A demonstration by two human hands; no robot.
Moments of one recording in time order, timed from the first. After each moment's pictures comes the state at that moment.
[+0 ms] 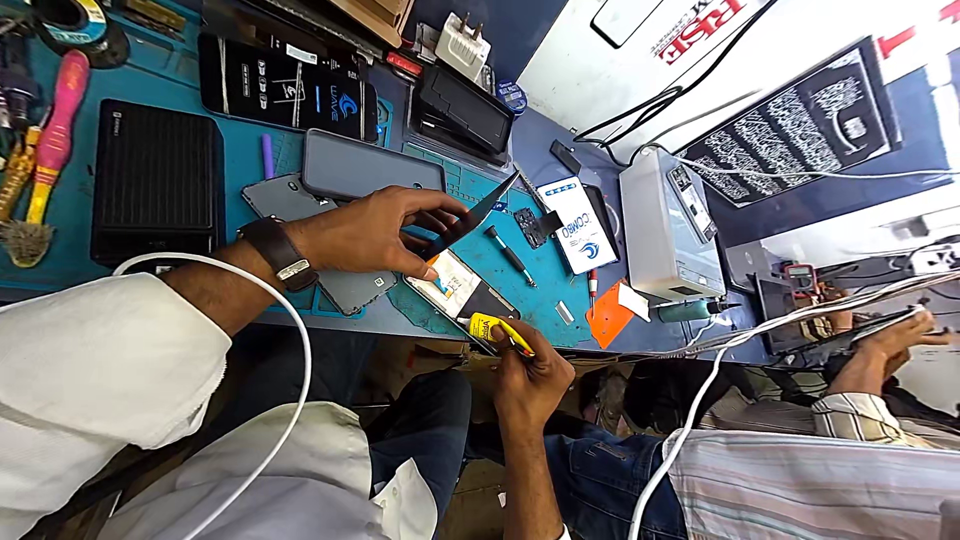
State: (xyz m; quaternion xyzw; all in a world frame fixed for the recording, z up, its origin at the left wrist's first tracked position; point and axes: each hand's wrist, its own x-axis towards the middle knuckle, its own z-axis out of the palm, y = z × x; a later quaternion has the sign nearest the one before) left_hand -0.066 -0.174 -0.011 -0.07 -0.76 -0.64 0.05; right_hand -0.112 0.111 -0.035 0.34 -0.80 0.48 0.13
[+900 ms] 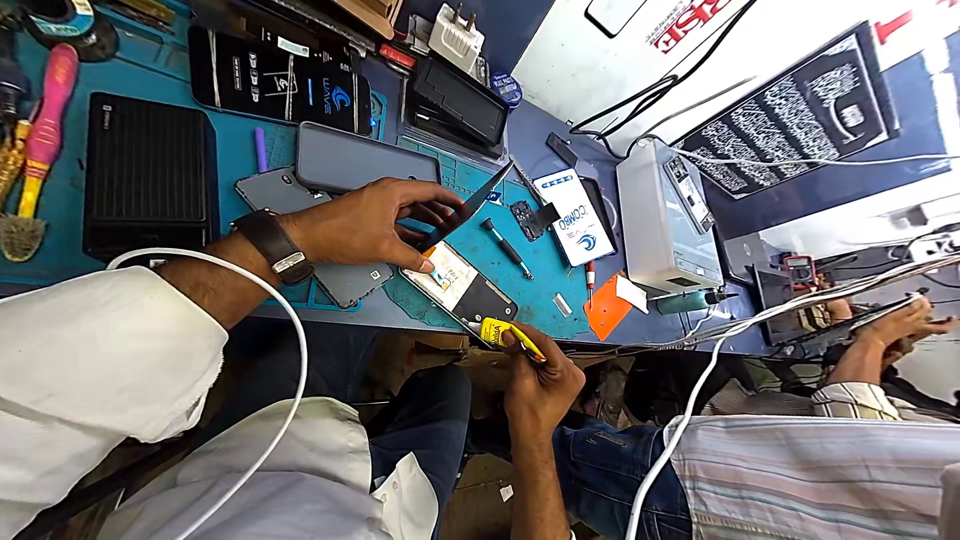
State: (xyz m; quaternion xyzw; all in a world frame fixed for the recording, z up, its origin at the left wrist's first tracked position) left_hand -0.066 -0.172 -0.012 -0.07 -0.75 -0.65 0.05; right_hand -0.111 0.132 -0.034 0.33 -0.81 0.47 0.15
